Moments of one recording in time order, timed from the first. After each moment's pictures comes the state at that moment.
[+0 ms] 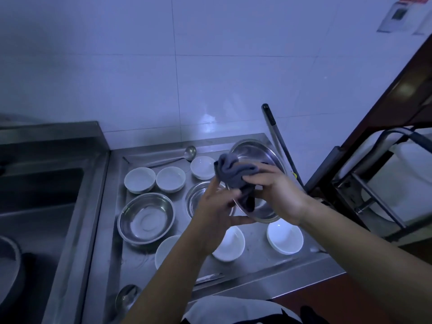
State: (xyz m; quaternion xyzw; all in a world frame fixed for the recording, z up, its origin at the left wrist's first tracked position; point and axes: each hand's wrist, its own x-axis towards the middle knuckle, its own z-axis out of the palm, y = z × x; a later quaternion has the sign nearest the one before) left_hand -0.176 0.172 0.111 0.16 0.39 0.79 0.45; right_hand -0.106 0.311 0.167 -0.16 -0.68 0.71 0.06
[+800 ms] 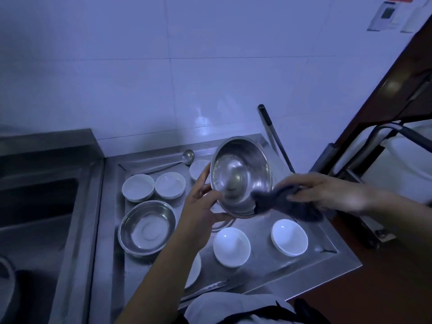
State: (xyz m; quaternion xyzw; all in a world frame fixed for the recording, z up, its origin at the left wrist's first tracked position) left_hand -0.226 0.162 0.093 0.14 0.47 0.77 0.42; right_hand -0.067 0.377 0.191 -0.18 -0.83 0.51 -0.14
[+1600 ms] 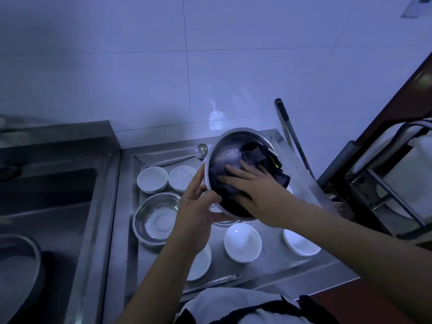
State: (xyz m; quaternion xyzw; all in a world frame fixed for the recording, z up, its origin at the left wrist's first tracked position) left_hand -0.222 0.134 0.100 0.15 0.47 0.80 0.35; right_hand -0.150 0.301 0.128 -0.02 -0.99 0.12 -0.02
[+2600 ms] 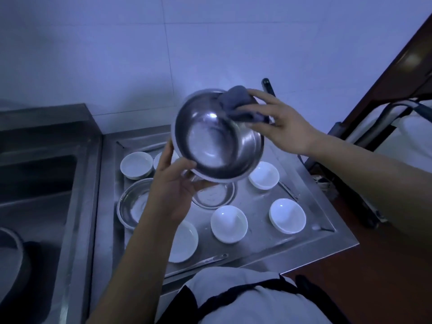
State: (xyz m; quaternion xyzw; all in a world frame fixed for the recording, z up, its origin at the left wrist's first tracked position) left_hand -0.237 0.143 0.116 0.10 0.42 0.83 0.35; right_hand -0.158 0.391 0.179 0.00 -0.94 0.29 0.16
